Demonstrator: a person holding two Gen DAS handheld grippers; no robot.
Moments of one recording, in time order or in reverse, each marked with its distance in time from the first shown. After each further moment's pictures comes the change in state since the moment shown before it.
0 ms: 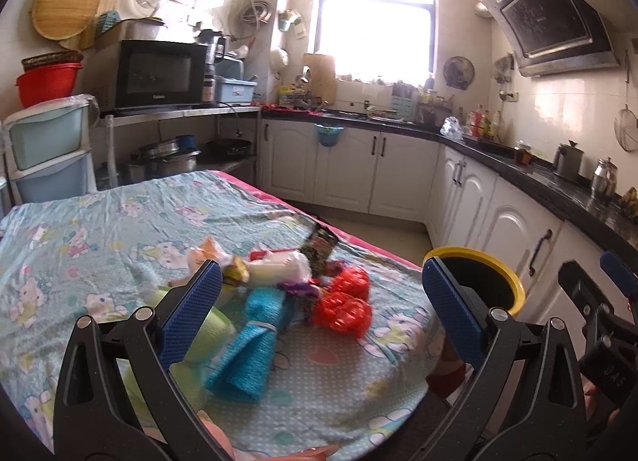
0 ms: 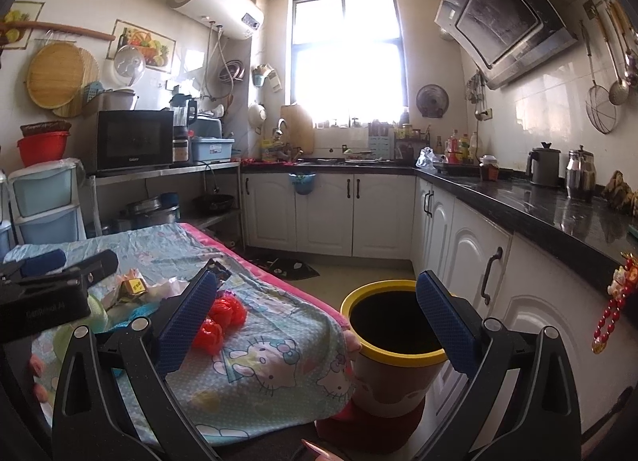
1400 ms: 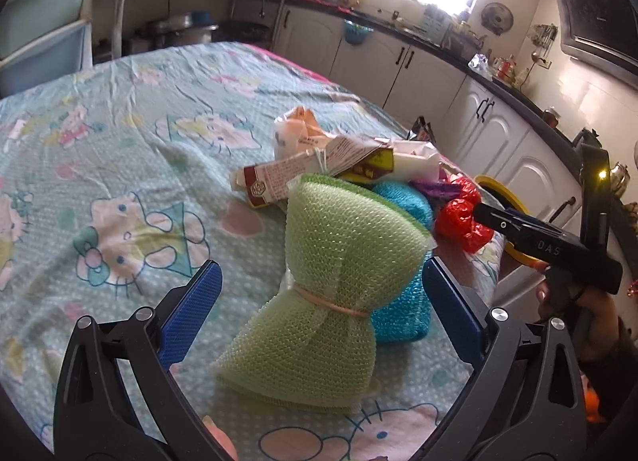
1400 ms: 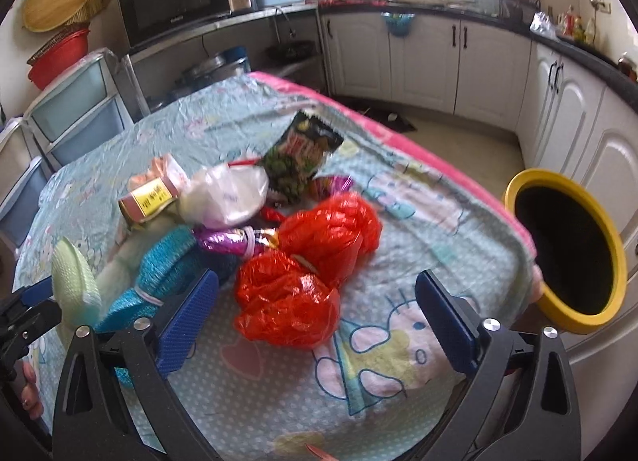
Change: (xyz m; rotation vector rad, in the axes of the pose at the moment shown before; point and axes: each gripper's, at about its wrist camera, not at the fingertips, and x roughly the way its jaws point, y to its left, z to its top) left arm 0.068 0.150 -0.051 -0.156 0.418 -0.095; right arm 0.201 0.102 -0.047 -0.010 0.622 0.331
